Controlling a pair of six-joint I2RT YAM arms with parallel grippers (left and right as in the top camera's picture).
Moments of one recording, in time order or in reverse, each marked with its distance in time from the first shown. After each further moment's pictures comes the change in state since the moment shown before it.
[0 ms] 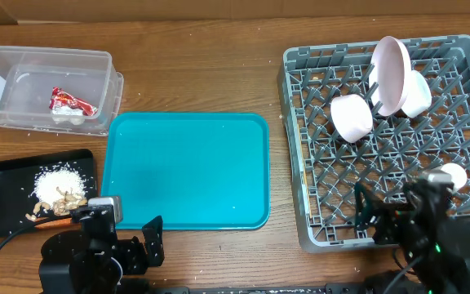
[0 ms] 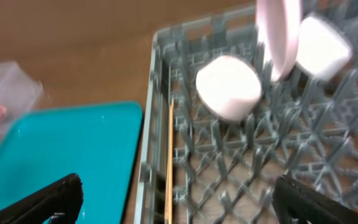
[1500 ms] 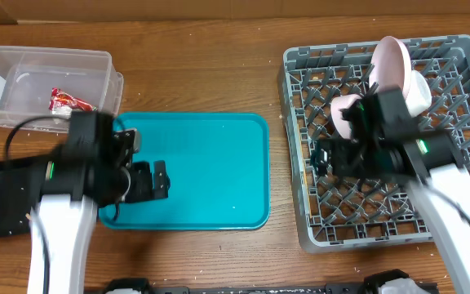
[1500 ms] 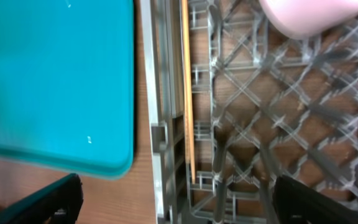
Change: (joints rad) left arm 0.000 0.720 0.256 -0.072 0.031 0.050; right arm 0.041 0.867 0.375 -0.233 -0.182 -0.017
